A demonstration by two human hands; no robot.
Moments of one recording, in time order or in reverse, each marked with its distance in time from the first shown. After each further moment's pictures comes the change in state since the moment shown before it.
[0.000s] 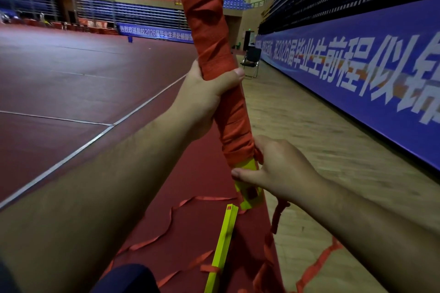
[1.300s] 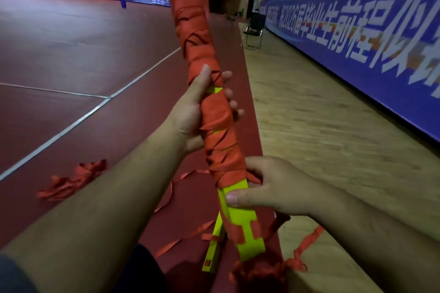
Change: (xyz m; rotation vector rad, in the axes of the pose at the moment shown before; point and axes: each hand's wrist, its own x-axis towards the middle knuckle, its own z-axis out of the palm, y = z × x) left_hand -0.013 -0.095 -0.034 -0.545 -0.199 -0.368; right_hand -0.023 0.017 0.055 0.673 -0.453 -0.010
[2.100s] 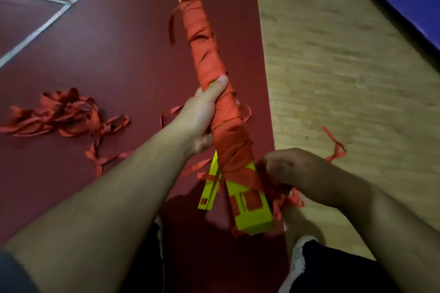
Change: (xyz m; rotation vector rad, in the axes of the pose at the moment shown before) left_hand 0.034 -0.156 -0.133 0.061 0.516 -0.399; right_hand 0.041 0.151 0.033 0.088 -0.147 0.297
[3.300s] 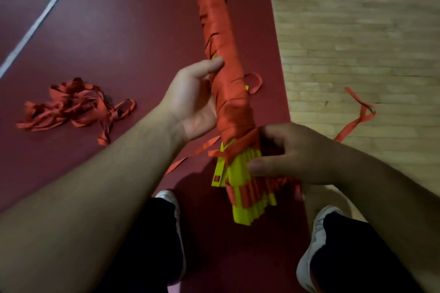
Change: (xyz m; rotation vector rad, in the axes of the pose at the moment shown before) left_hand 0.004 -0.018 -0.002 -0.052 -0.159 -0.164; right_hand 0.016 0.034 0.014 0.271 -0.146 -0.047
